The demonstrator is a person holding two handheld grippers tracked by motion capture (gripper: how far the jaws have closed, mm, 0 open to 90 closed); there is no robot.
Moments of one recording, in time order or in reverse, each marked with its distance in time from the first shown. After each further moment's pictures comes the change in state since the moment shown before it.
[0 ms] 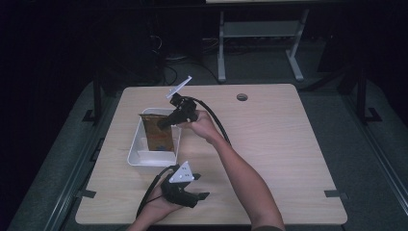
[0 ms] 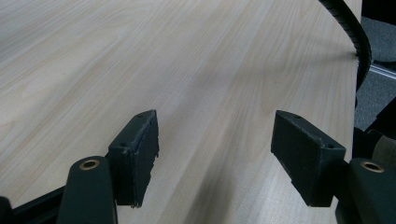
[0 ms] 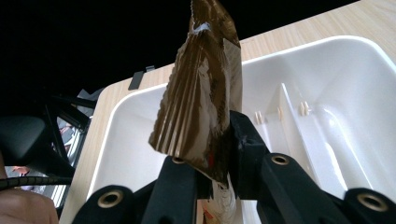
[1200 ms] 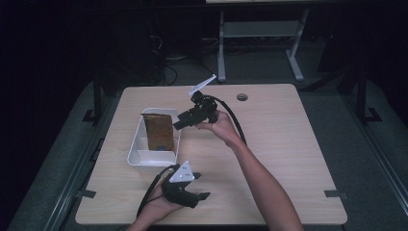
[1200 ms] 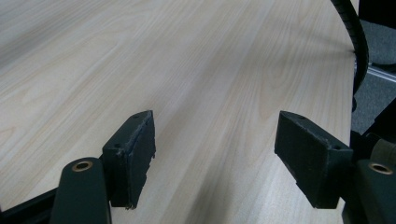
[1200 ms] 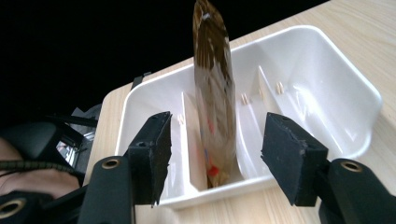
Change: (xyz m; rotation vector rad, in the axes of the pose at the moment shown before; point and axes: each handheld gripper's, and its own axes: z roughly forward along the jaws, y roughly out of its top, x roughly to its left) left arm -0.001 0.003 -0.001 -0.014 -0.002 -0.005; right arm 0.013 -0.031 -0.057 -0.078 -0.058 0.059
